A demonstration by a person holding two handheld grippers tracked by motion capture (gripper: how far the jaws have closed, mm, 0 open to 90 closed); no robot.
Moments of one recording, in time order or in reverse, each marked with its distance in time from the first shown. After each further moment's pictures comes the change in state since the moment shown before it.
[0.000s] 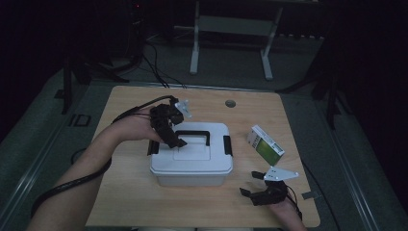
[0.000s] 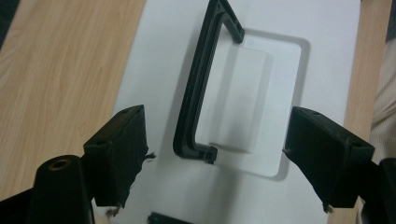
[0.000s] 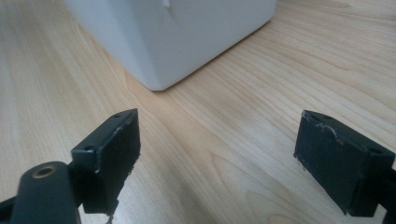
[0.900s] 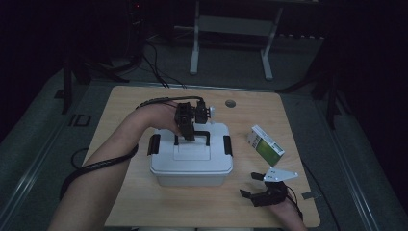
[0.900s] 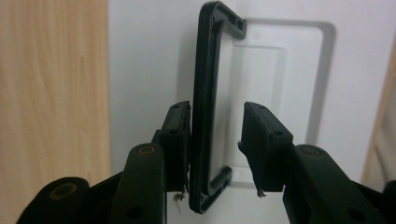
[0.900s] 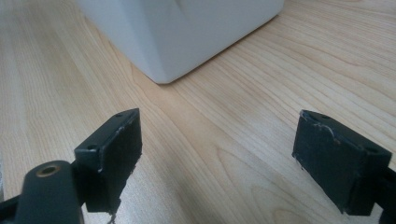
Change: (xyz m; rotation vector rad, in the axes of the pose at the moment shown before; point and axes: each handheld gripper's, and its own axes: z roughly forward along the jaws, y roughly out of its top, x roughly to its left) left arm 0.004 0.058 0.033 0.297 -0.040 0.170; right arm 0.000 -0.001 0.000 0.019 0.018 -0.011
